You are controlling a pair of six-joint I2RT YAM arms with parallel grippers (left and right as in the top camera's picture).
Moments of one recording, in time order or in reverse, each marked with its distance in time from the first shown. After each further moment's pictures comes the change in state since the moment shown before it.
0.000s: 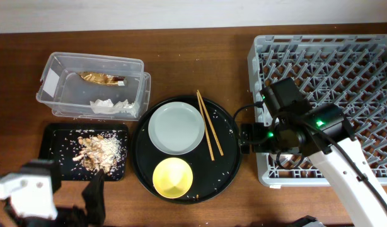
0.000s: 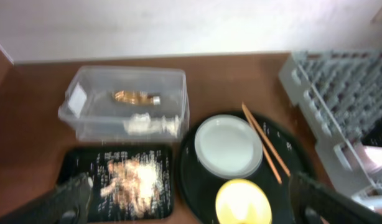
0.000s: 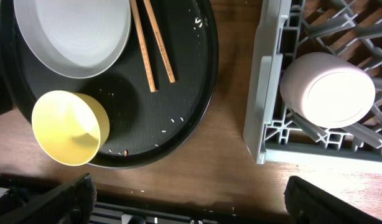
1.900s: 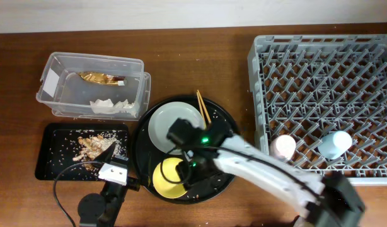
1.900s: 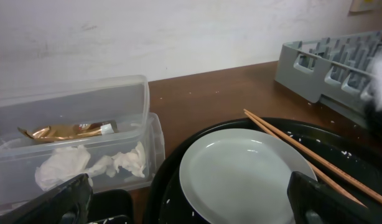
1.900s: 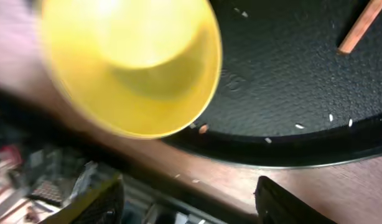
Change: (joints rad) left arm -0.004 -0.712 -1.620 1.266 0.150 0.102; right arm 0.509 0.398 -0.075 0.259 -0.118 0.088
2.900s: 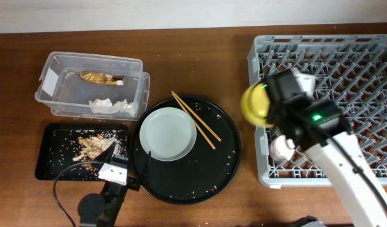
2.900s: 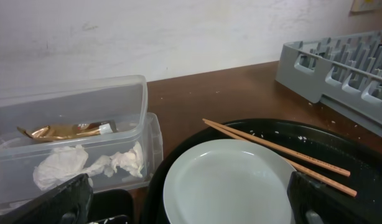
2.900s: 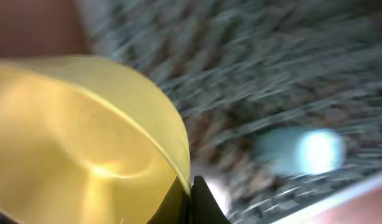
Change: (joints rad) left arm 0.000 0.000 0.000 0.000 -0.002 0.000; right arm -0.577 -0.367 0.053 -0.026 0.746 0.043
